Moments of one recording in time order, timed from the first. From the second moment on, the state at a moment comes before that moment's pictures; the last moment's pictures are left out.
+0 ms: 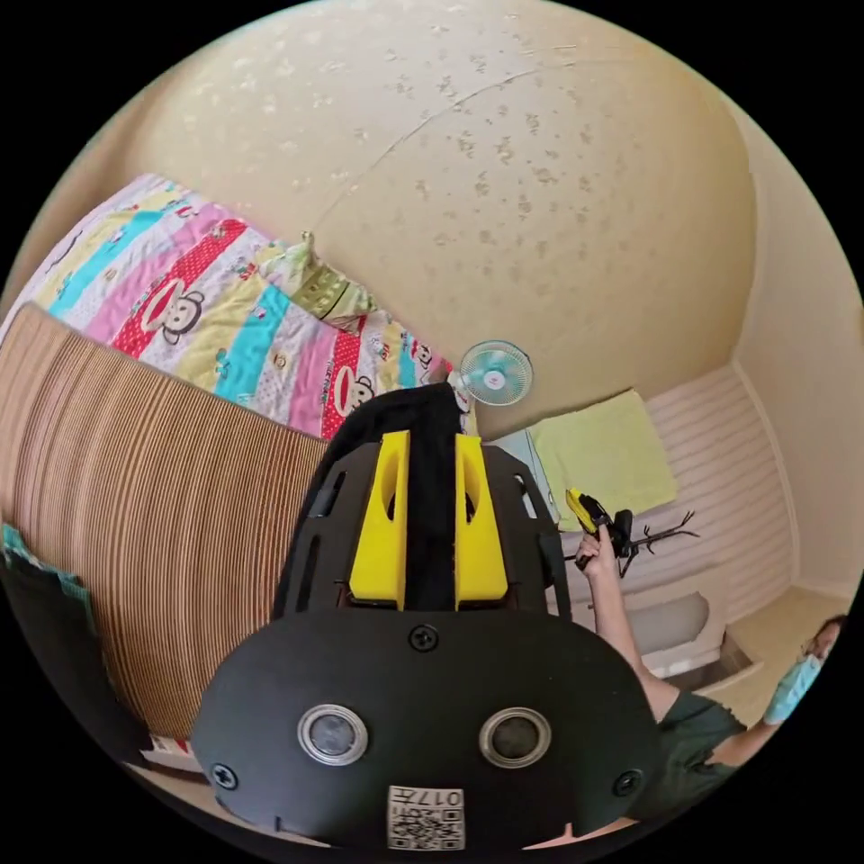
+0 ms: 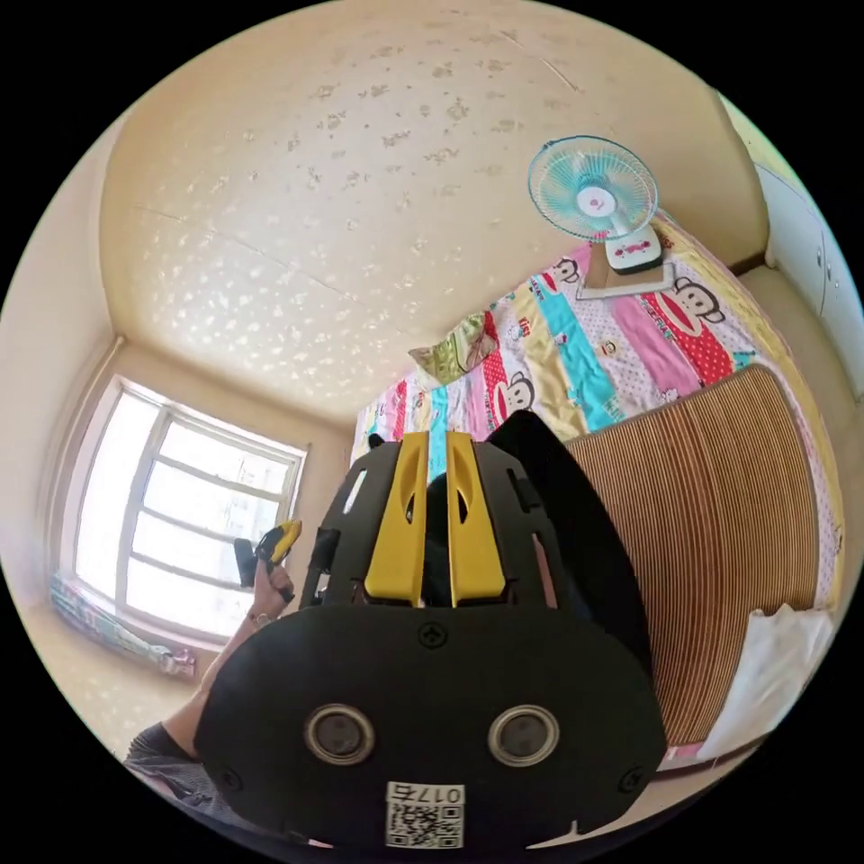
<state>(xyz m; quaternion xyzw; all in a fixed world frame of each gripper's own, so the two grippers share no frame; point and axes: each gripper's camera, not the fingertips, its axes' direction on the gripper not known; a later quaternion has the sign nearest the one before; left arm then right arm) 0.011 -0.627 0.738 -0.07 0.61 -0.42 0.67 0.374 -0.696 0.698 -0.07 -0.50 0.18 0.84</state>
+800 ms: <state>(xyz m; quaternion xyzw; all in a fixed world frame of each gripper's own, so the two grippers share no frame) 0.267 -0.309 0.828 -0.59 0.56 -0.03 0.58 0.467 -0.216 0.771 -0.42 -0.55 0.20 0.69</state>
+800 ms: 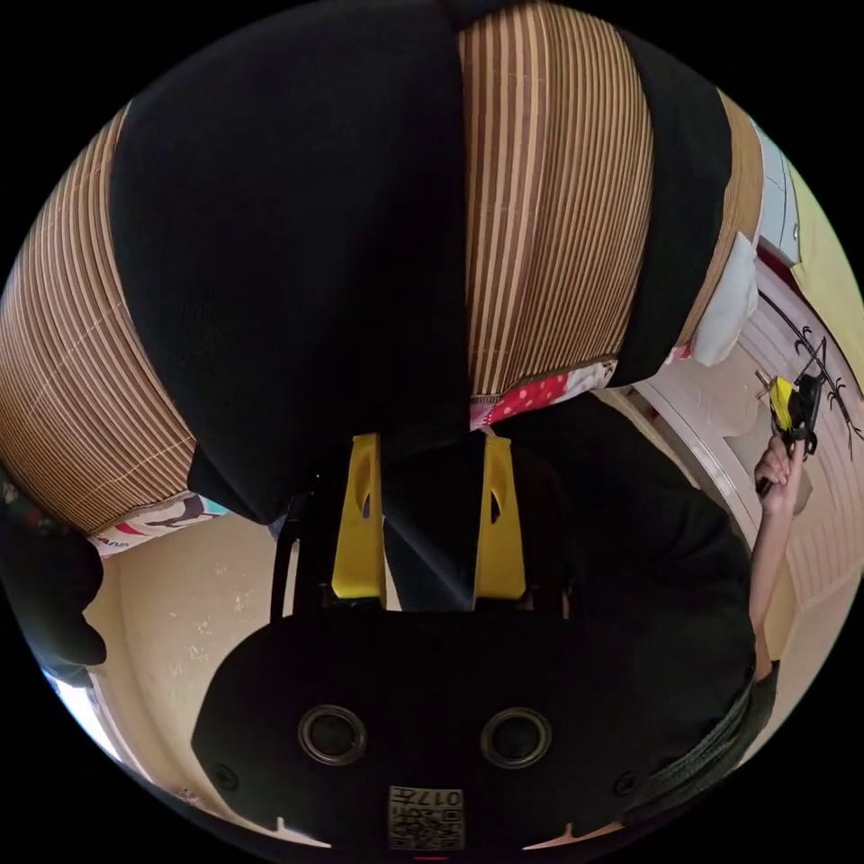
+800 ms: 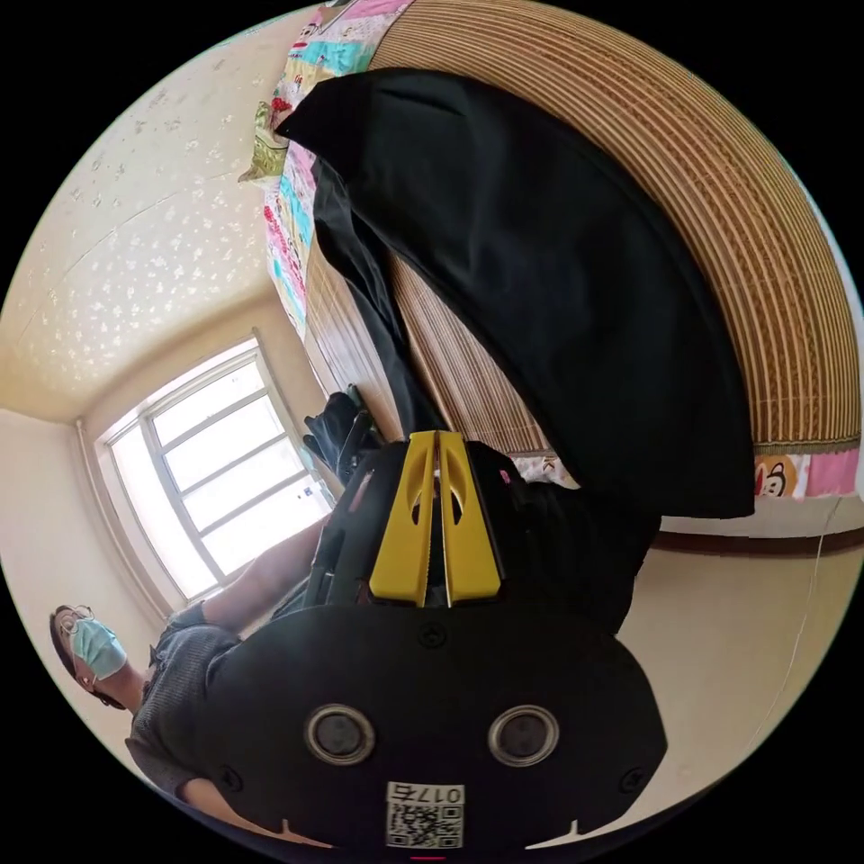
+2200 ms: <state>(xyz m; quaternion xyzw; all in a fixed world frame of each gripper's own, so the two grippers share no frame) -0.287 0.093 0.517 -0.26 0.78 -0.41 0.40 0.424 0.089 0.963 -0.83 -0.24 -0.05 0.50</state>
